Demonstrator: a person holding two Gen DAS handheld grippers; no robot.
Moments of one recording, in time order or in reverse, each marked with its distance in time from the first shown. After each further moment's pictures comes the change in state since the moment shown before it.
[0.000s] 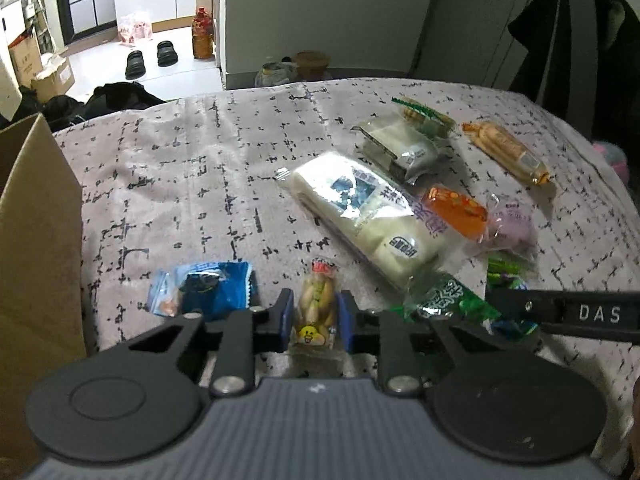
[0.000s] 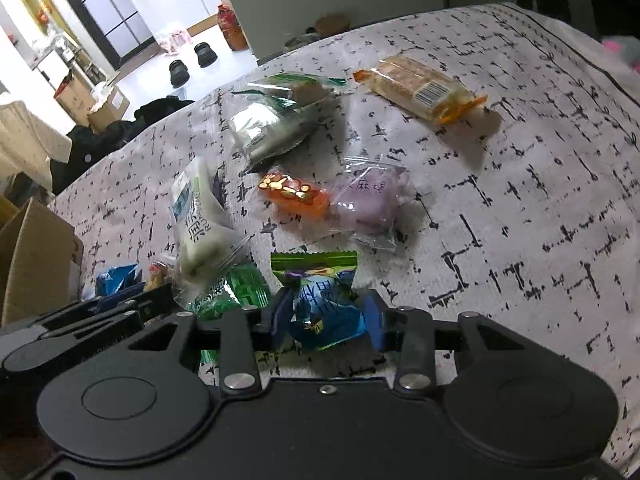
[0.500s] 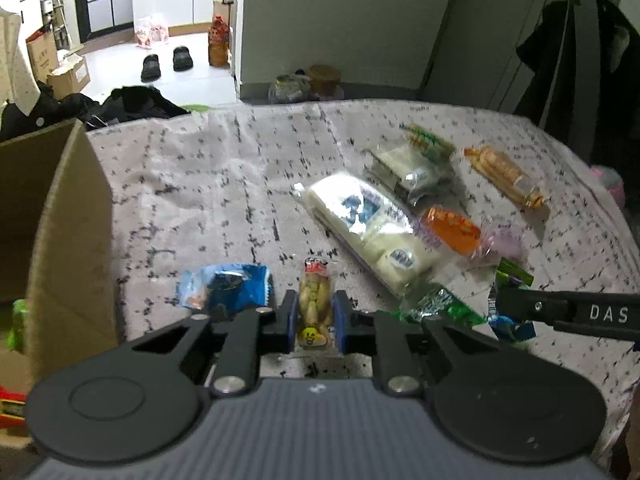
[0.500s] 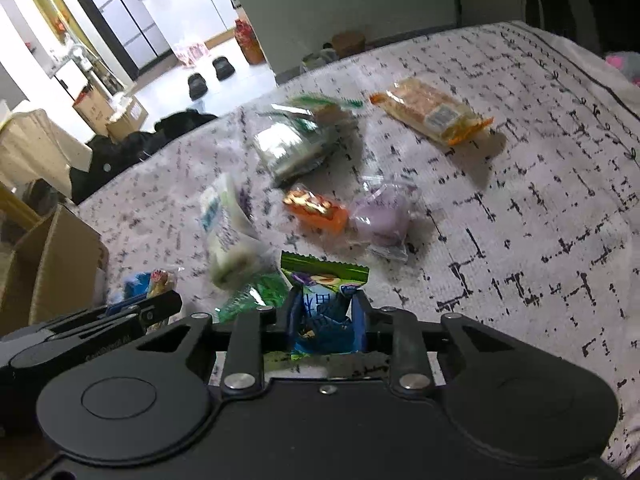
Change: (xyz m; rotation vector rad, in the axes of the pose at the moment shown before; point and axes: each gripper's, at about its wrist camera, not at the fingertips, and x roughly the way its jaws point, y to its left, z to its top) left arm -0.034 0.008 0.001 -0.063 -0.047 0.007; right arm -0.030 0.001 0.002 0.003 -0.058 0.073
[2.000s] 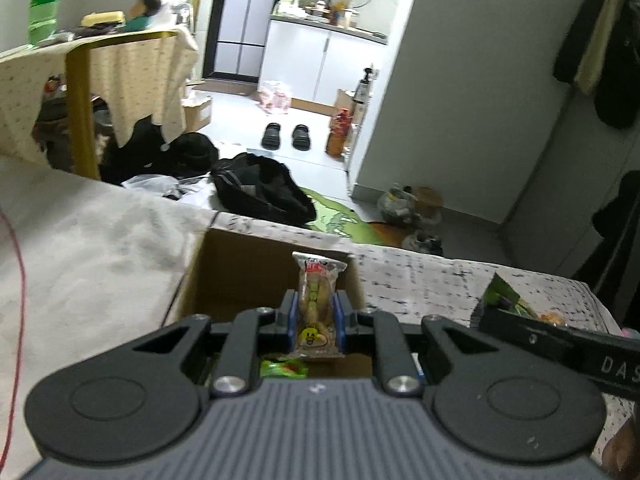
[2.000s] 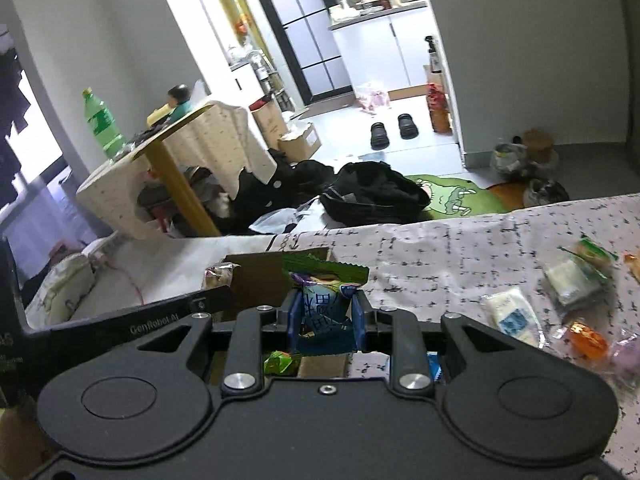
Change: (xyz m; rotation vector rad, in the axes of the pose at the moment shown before) left arm -0.146 0.143 0.022 -0.297 -0.270 0.184; right arm -0.042 0.186 0.012 -0.339 -0.155 0.380
